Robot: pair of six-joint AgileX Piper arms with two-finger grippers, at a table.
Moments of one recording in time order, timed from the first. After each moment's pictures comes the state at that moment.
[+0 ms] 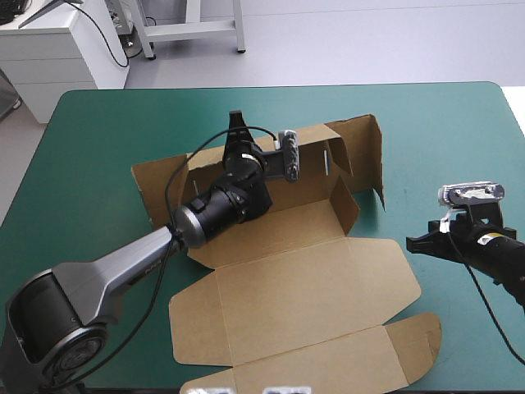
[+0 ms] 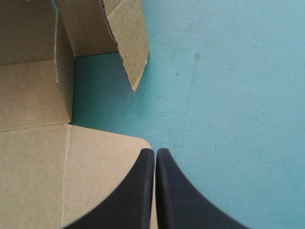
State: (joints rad) left arm -0.88 1.78 -1.54 0.98 0.93 0.20; right arm -0.12 0.93 -0.76 0.40 0.69 -0.43
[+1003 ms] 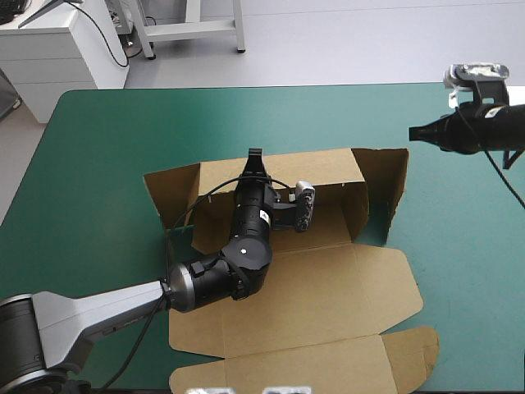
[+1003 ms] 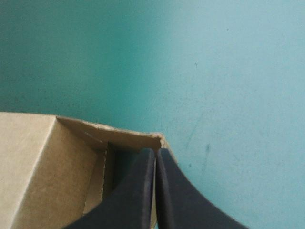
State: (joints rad) left arm -1.08 1.64 -1.18 1.45 0.91 -0.20; right arm -0.11 1.44 -1.61 0.39 1.11 -0.28
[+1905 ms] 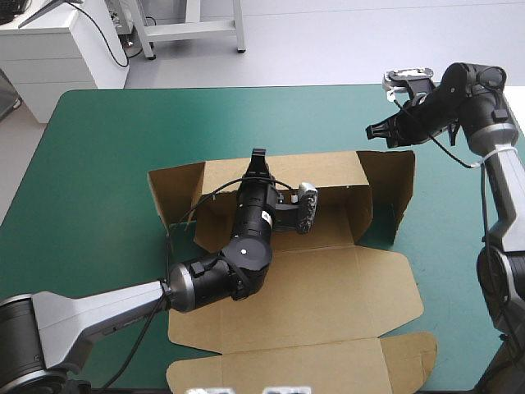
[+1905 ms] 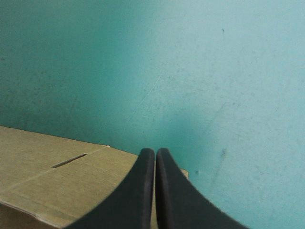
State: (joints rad) left arm -1.08 1.64 -1.18 1.45 0.88 -0.20; right arm 0.05 1.83 -1.89 0.23 1.24 -0.21
